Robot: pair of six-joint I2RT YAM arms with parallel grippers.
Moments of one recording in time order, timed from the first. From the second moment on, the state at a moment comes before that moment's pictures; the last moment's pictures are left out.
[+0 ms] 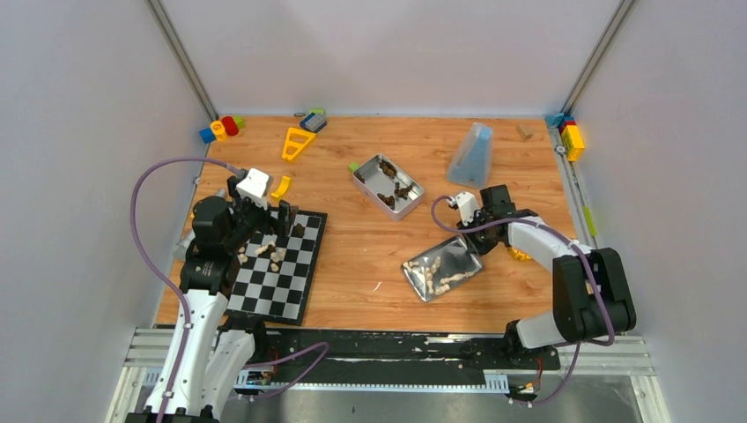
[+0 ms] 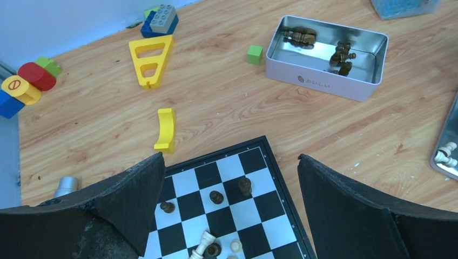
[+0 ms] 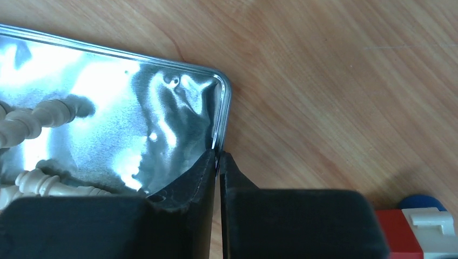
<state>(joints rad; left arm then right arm) -0.04 0.67 0.67 -0.25 0.38 0.19 0.20 1.45 0.74 -0.44 -0.23 -0.45</state>
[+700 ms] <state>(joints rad) -0.04 0.67 0.67 -0.25 0.38 0.20 0.04 1.30 0.76 -0.56 -0.17 -0.52</state>
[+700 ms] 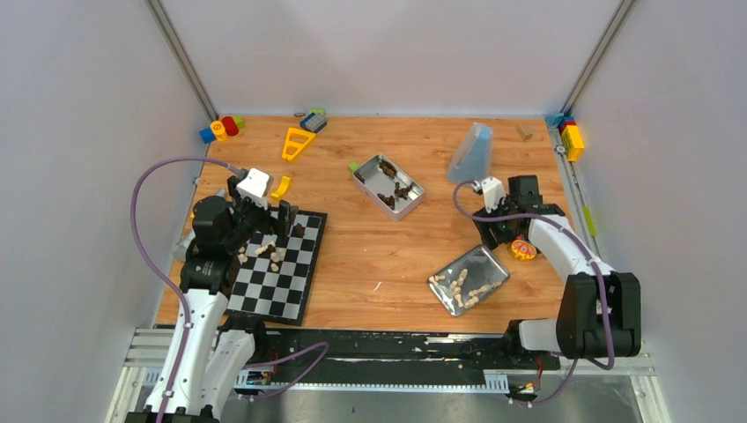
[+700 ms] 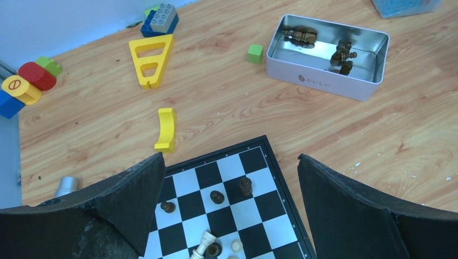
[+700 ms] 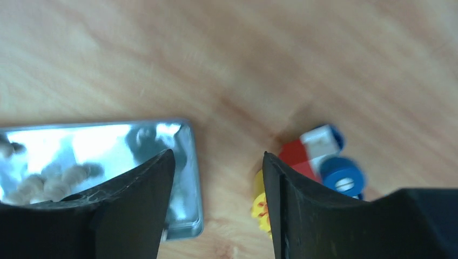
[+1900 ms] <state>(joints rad) -0.04 0.72 0.67 -0.25 0.36 0.20 0.05 1.92 1.19 -0.14 -0.19 -0.18</state>
